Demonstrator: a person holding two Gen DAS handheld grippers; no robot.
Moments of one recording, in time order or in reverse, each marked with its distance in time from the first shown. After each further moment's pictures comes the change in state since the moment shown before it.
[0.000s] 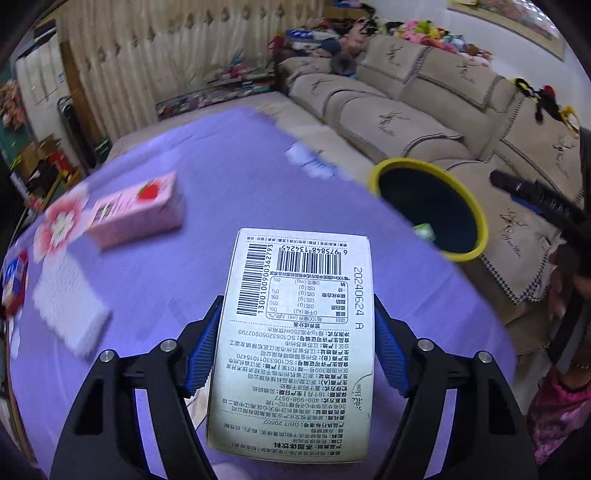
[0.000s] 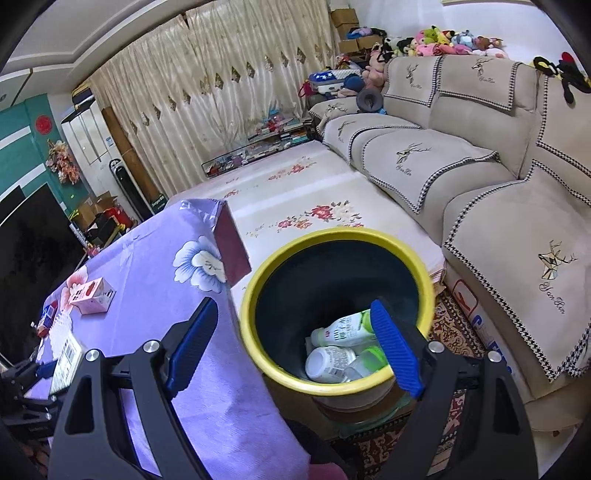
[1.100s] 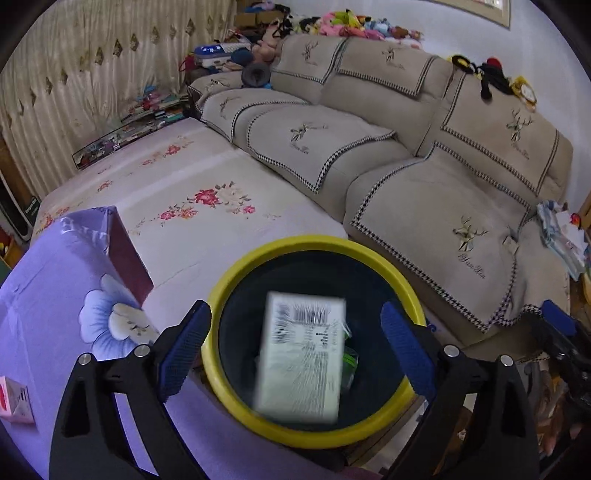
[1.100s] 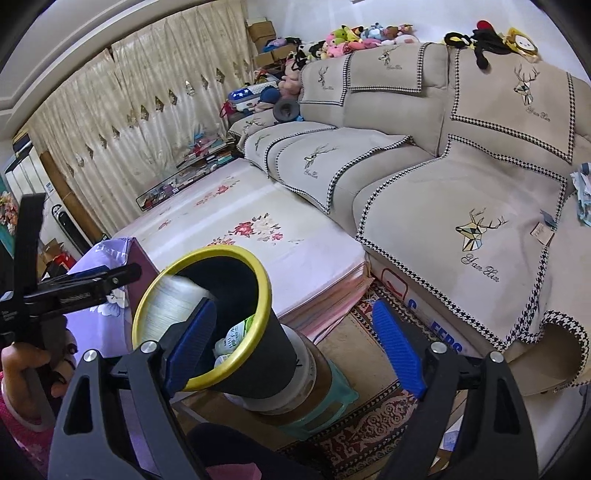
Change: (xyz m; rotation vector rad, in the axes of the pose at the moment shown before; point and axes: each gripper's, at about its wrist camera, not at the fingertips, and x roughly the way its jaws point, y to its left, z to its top) left arm 0.123 -0.178 0.164 0.180 -0.041 -0.203; right arm -0.045 -0.133 -0.014 0.172 -0.055 -0.205
